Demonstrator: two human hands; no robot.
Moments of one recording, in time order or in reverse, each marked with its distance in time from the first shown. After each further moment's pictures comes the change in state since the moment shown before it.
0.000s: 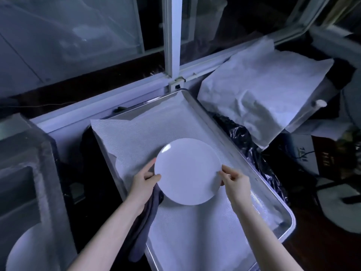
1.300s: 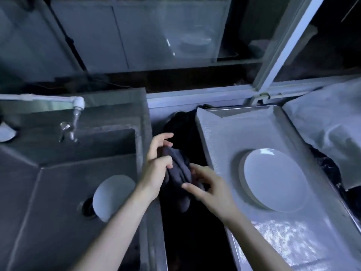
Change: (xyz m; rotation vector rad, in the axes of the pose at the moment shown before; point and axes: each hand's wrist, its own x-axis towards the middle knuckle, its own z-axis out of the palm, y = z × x) left_hand -0.122 0.042 -0.198 -0.189 0.353 0.328; right_hand -0.185 -0.116 0.182 -0.068 -0.756 -0.623
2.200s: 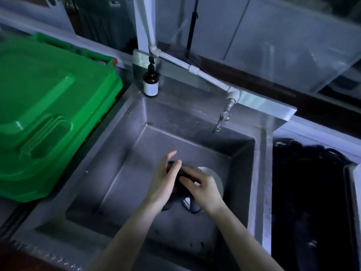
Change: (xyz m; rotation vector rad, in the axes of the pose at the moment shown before) left_hand -0.073 -0.089 -0.371 0.073 0.400 -0.302; right_hand 0.059 -0.131 0.384 -0.060 -0.489 -0.023
